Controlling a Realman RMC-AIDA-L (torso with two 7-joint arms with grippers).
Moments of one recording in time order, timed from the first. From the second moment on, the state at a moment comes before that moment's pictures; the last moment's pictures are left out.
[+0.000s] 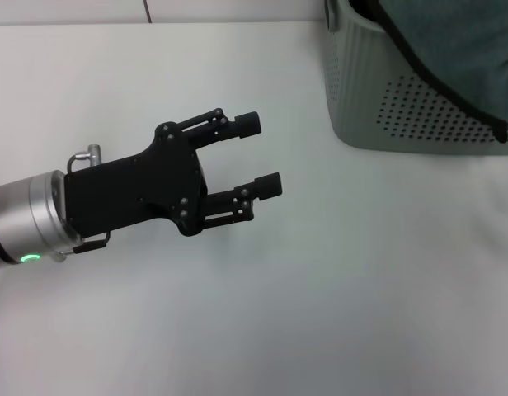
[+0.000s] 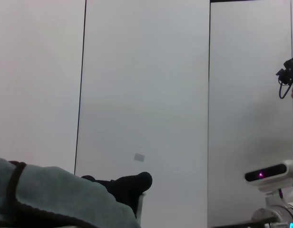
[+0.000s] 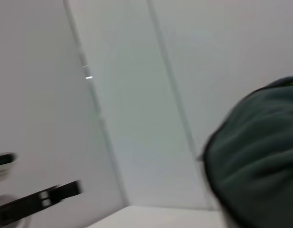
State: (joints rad) left arm -0.42 -2.09 1.00 0.55 1.45 1.76 -1.01; right arm 0.22 1.94 -0.68 -0.49 -1.53 -1.81 1.16
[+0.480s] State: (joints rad) left arm -0.44 -2.09 1.00 0.52 1.45 1.76 -1.00; right arm 0.28 1.94 -0.66 -0.50 -1.52 -1.64 1.16
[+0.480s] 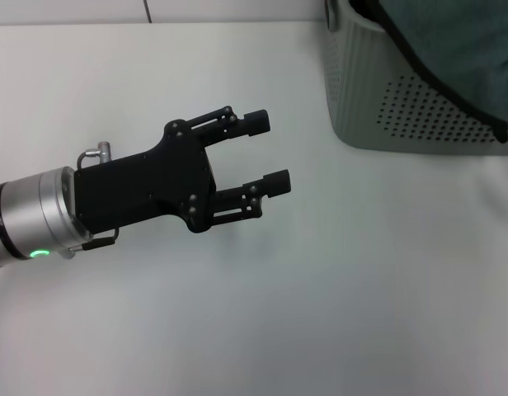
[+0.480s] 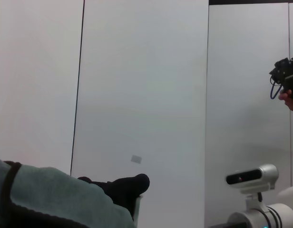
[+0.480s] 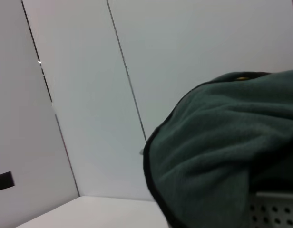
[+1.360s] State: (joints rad) left arm -0.43 -2.09 1.00 0.50 1.42 1.76 -1.00; right arm 0.42 1.96 -0.69 -0.49 -1.59 -1.52 1.15
